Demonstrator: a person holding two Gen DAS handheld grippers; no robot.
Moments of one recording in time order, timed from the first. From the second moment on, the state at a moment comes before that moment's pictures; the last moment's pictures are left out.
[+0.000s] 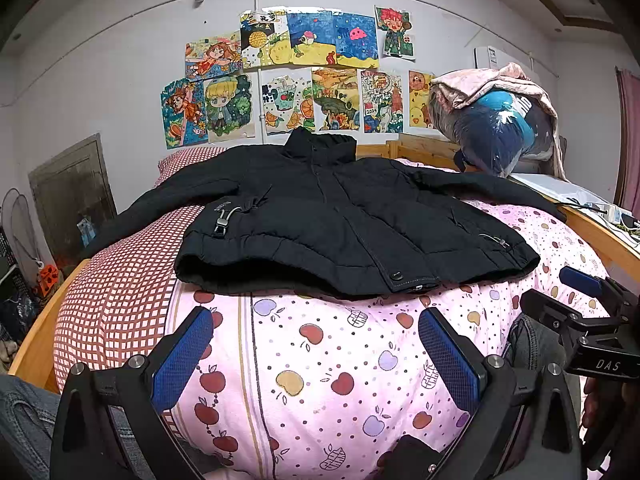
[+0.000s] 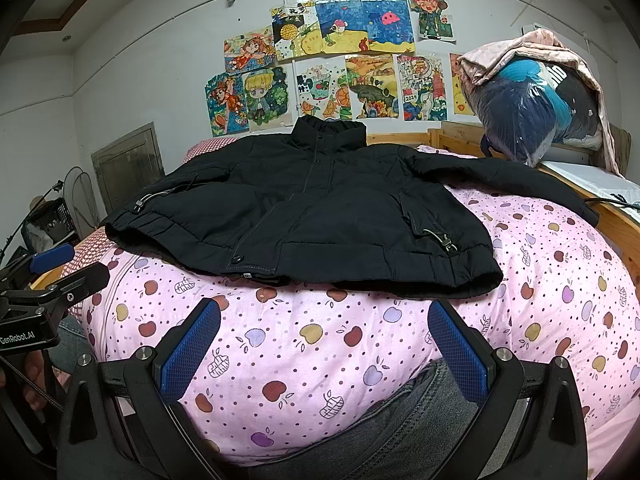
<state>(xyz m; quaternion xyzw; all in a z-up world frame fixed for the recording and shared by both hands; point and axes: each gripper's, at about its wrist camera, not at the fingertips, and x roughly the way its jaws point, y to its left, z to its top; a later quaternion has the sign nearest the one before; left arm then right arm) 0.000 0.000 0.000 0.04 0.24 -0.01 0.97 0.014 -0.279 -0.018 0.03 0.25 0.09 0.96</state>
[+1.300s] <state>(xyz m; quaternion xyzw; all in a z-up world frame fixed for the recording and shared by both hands) 0.167 -0.012 0.012 0.04 0.36 -0.10 0.93 0.133 -0.360 0.004 0.02 0.26 0.07 0.96</state>
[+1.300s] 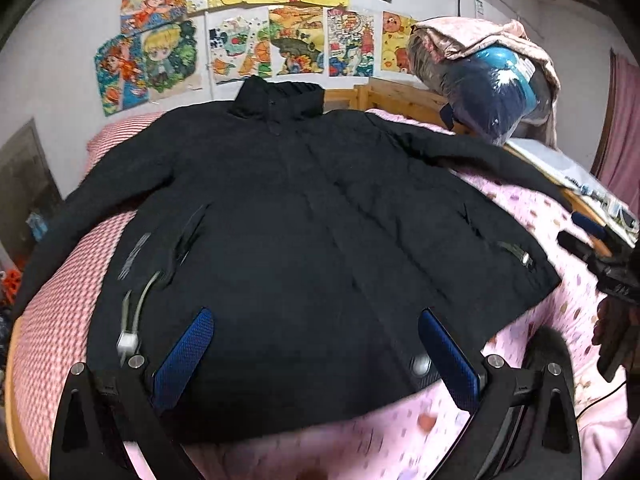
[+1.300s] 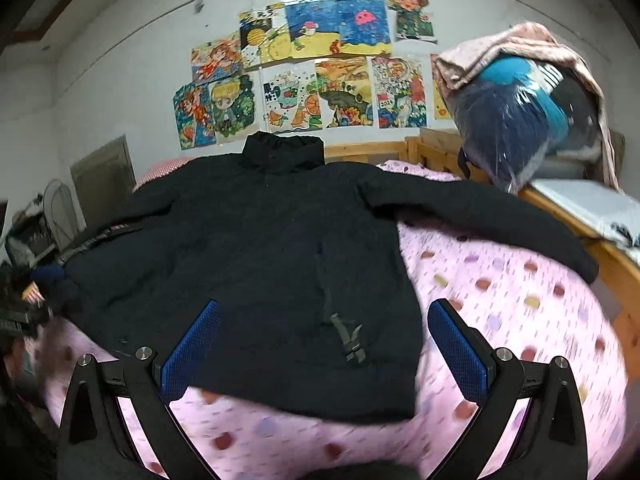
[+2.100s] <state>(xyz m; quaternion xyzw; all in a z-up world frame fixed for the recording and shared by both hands) 0.411 -0.129 0.000 0.06 0.37 -0.15 0.91 0.287 -0.515 -0.028 0.31 0.28 -0.05 0.90</state>
